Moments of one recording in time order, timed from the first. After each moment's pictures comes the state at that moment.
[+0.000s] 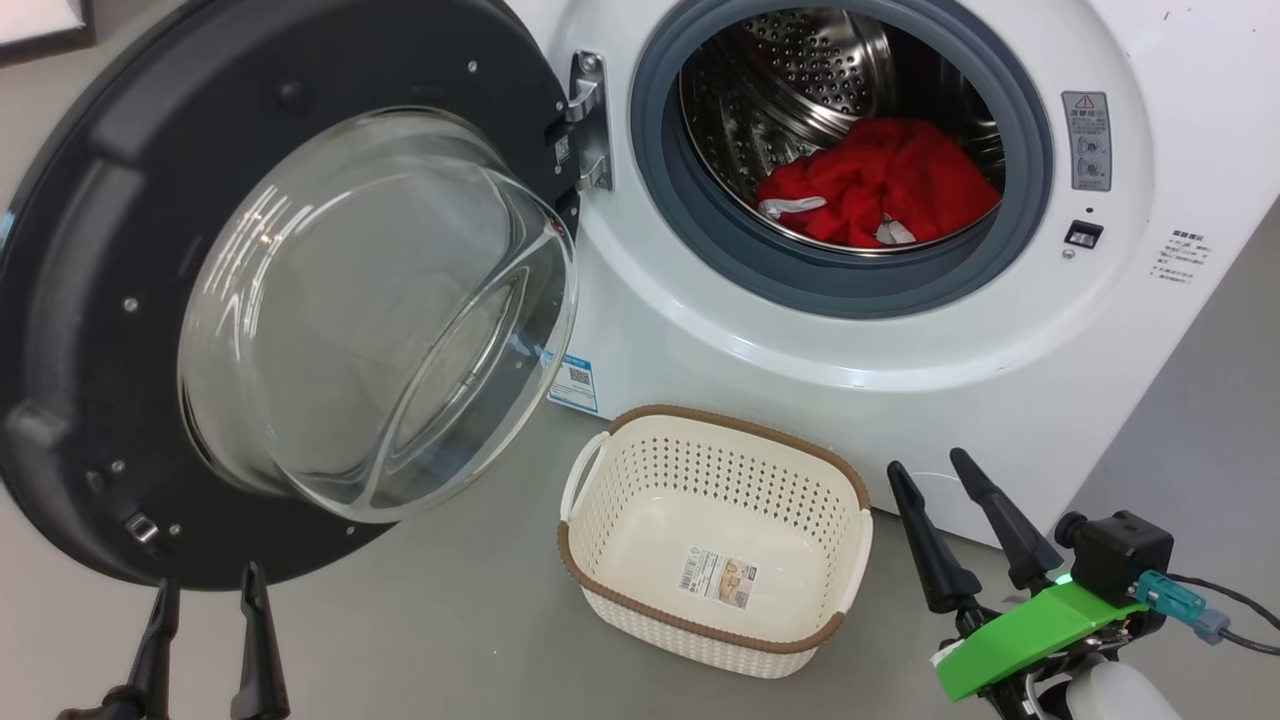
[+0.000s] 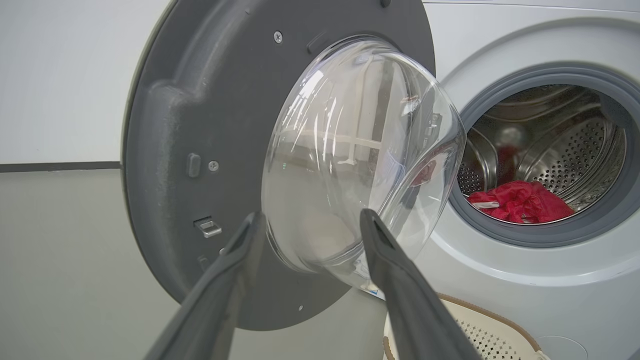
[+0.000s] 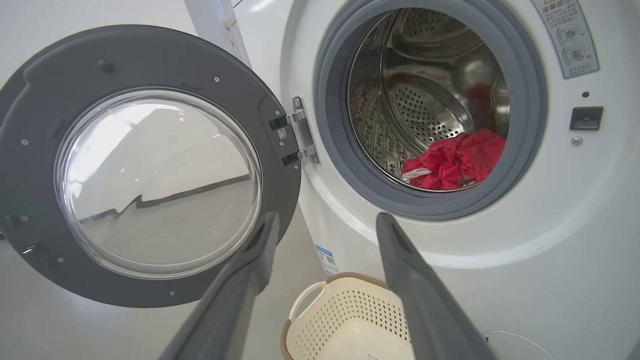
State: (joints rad) left arm 0.06 0.04 0.08 0.09 -0.23 -0.07 -0.26; right arm -0.17 -0.18 0.21 0.27 0.48 0.13 -0.26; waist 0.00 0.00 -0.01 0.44
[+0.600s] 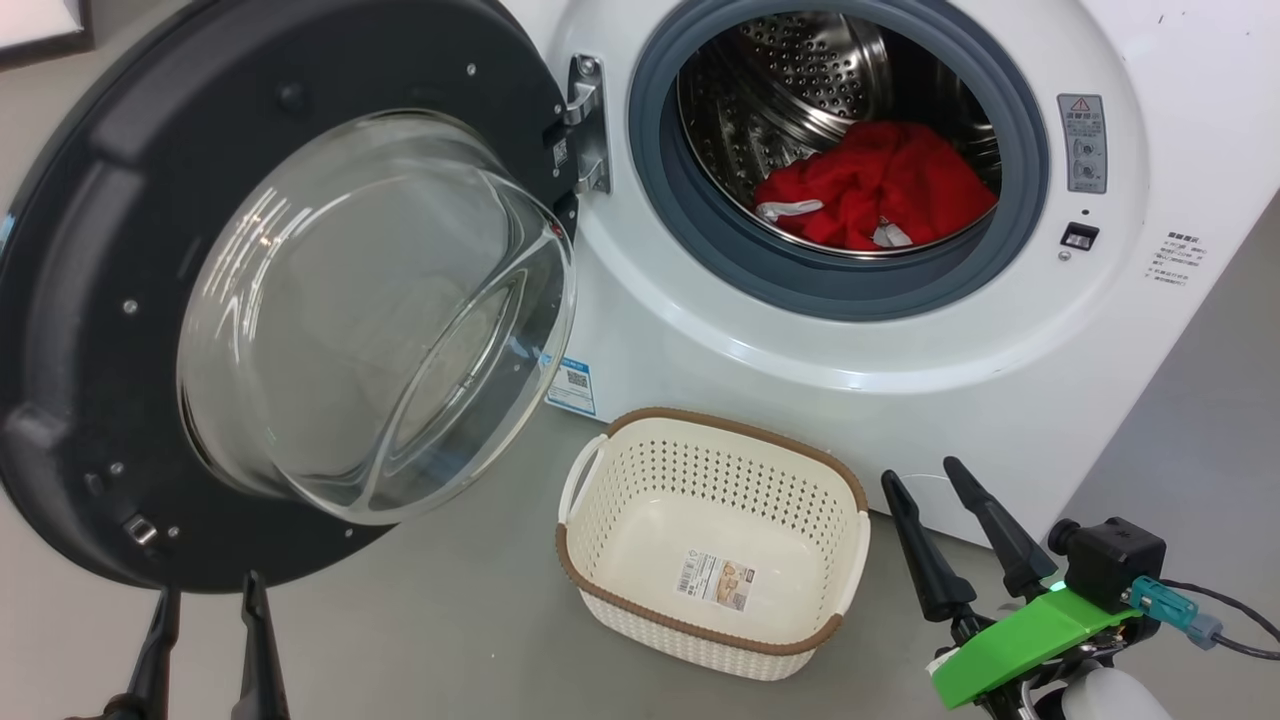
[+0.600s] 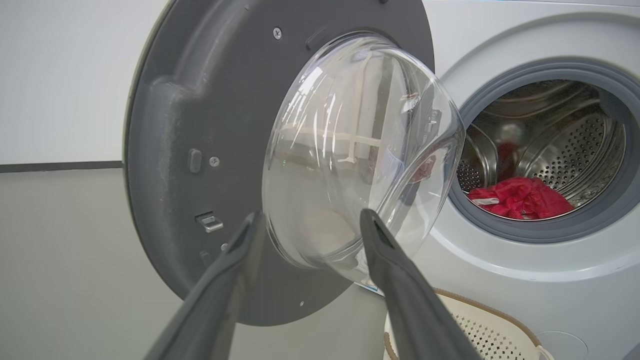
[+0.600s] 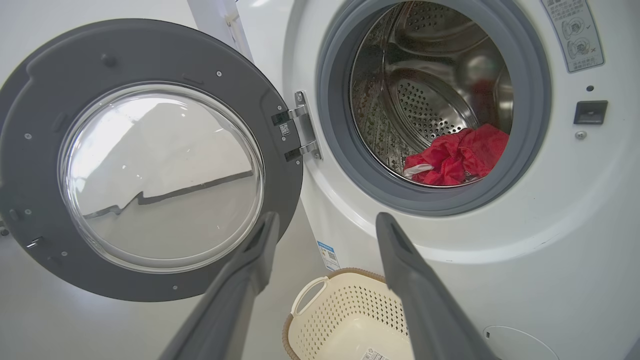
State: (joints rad) left arm 0.08 0.04 0.09 0.08 -0.22 -0.07 -0.26; right arm -0.16 -0.18 0.22 0.28 0.48 0.13 -0.26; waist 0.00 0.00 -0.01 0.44
